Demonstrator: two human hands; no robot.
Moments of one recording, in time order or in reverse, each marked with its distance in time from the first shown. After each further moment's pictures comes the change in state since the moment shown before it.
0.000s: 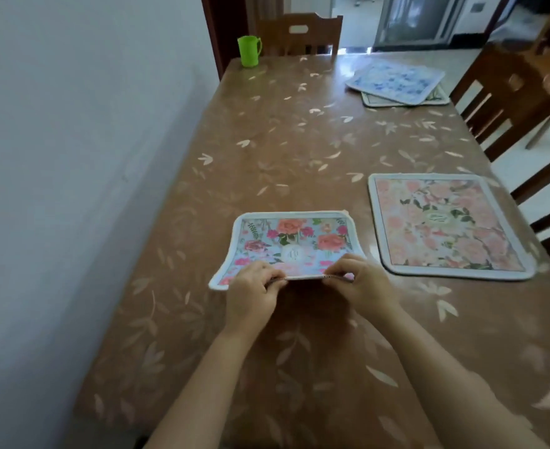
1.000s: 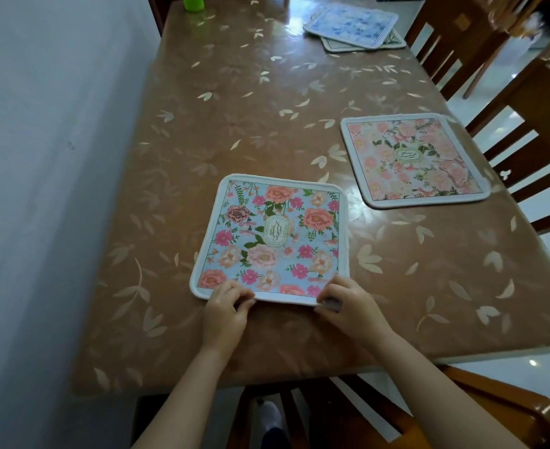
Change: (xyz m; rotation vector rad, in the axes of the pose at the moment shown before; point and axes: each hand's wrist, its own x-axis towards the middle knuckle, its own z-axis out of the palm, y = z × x) left_hand -0.101 -0.089 -0.002 -0.082 -0.145 -0.070; right_hand -0.124 0.016 0.074 -0.138 -0.082 0.055
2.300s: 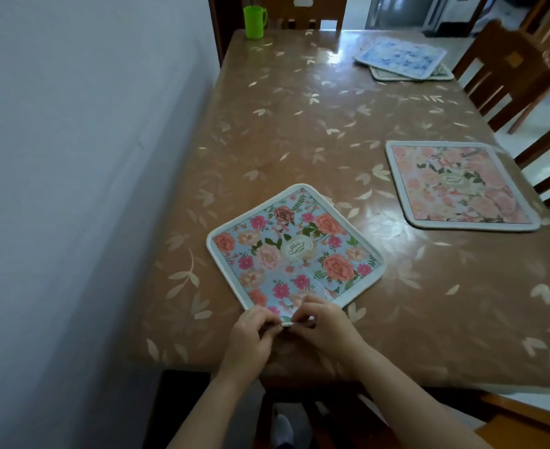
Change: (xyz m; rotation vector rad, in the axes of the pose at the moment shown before) left_hand -0.054 -0.005 -0.038 -0.140 -0.020 -0.032; right_hand 0.011 -0.076 0.064 0.143 -0.135 -0.148
